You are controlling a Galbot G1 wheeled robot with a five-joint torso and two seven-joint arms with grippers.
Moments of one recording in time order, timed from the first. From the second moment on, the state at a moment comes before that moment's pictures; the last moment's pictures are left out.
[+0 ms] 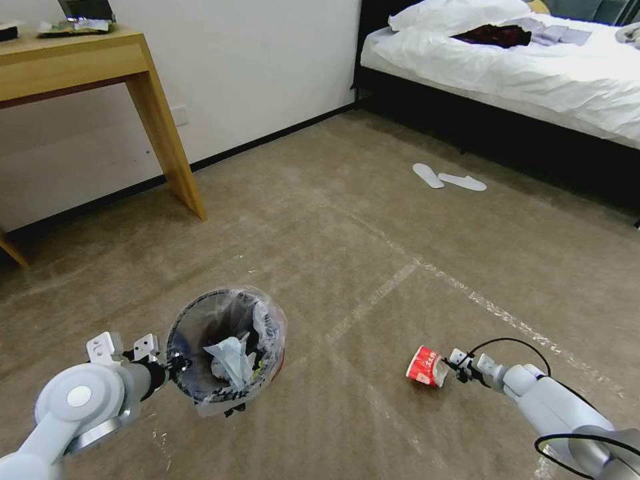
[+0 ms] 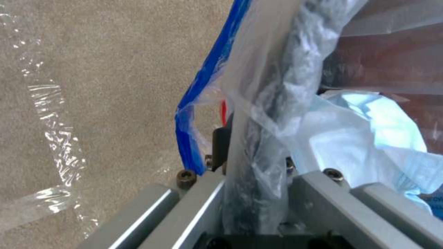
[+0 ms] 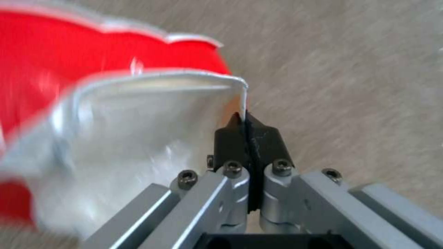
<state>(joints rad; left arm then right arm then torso) 1.42 -0.85 -0.61 -2.10 -1.72 0.66 -0.89 -0.56 1.00 -0.21 0.41 0.04 0.37 -0.42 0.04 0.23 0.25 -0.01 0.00</state>
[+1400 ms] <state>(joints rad) 1.36 -0.87 -0.57 -2.05 -1.72 0.66 -0.88 -0.47 0.80 0.01 1.48 0.95 0.47 -0.46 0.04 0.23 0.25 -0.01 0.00</state>
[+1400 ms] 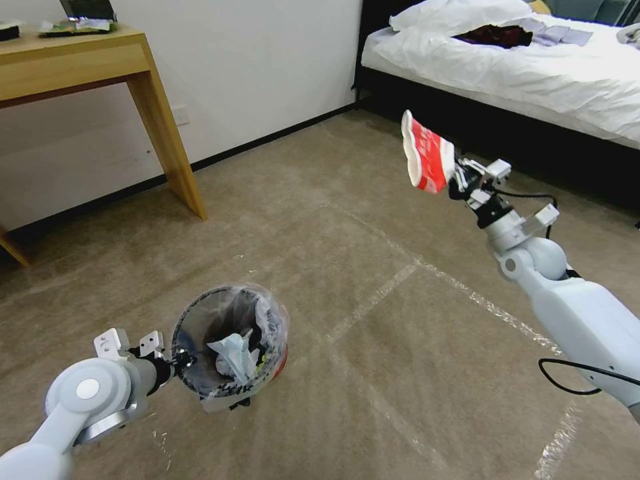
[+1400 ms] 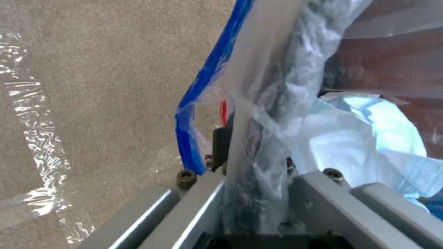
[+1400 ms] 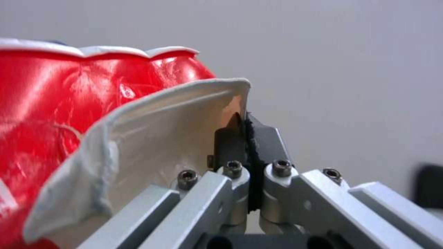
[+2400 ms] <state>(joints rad) 1.37 -0.87 -0.58 -2.06 -1.74 0.67 -0.90 -0.22 1.06 -0.61 1.41 0.87 0.48 -0.59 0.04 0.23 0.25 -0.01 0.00</state>
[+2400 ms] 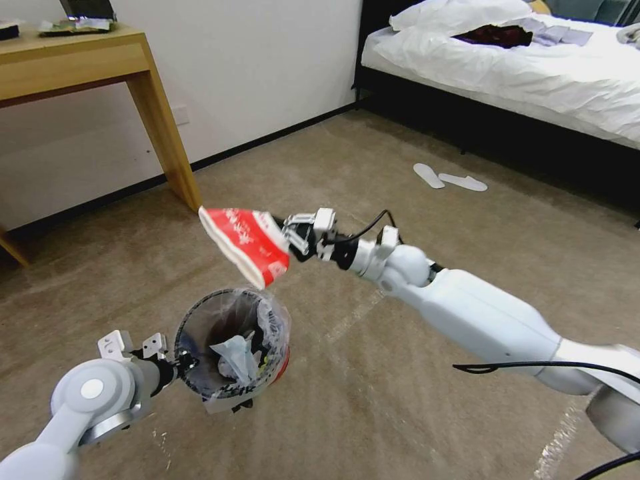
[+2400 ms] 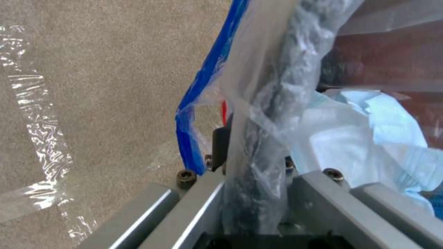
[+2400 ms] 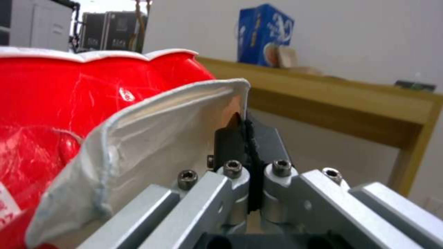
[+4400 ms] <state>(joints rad) 1.36 -0.88 -0.55 -2.04 -1.73 0.67 -0.91 -0.22 1.26 -0.62 1.15 0.78 0.55 -0.64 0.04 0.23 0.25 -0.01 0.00</state>
